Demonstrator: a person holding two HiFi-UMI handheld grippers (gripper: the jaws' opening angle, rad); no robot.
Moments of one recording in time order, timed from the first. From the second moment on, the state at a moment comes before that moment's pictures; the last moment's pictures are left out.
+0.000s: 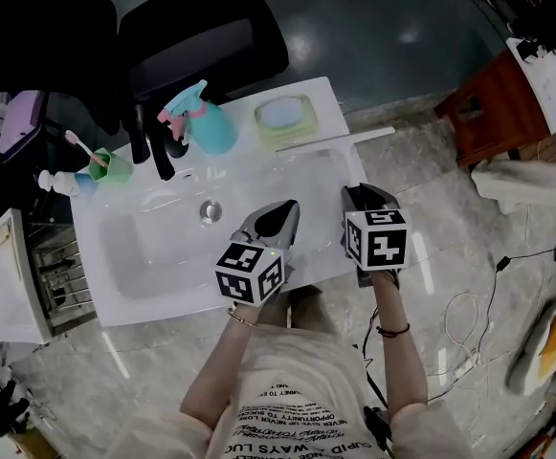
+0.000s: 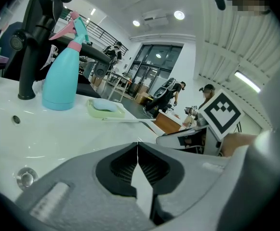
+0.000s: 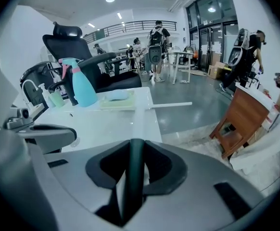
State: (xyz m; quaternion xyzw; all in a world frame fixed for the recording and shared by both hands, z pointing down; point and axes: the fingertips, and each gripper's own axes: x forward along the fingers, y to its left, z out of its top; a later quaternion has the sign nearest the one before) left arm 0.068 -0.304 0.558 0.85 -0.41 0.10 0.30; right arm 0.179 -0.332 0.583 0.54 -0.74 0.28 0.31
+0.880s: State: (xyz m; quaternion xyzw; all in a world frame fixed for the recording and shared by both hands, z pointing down) left arm 0.069 -0.303 0.546 0.87 -0.40 0.10 0.27; right arm 0.174 -0.337 0.558 0.54 -0.76 0.24 0.27
